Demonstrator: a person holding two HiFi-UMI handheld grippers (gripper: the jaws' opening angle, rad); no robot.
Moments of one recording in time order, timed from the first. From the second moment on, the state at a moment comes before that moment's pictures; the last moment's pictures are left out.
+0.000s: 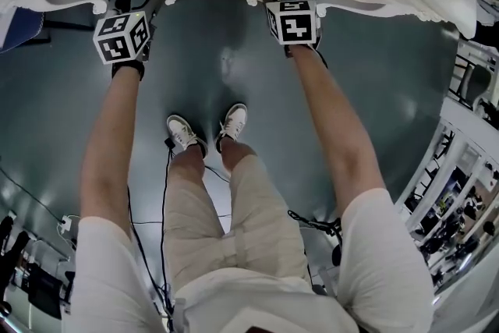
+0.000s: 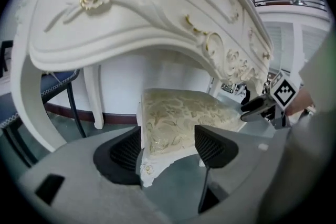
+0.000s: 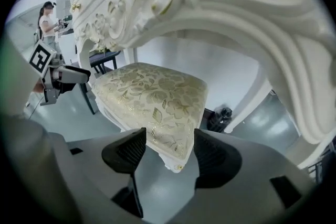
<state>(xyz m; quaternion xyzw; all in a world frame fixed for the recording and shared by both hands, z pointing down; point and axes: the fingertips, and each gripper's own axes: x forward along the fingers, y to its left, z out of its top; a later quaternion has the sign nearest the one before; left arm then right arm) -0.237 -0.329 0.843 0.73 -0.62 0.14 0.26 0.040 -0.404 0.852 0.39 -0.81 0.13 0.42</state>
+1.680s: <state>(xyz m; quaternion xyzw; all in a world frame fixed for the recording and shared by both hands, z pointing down) -0.161 -0.108 0.465 0.78 -0.59 0.08 0.22 0.066 -0.154 0.447 0.39 -0.87 0.16 0.27</state>
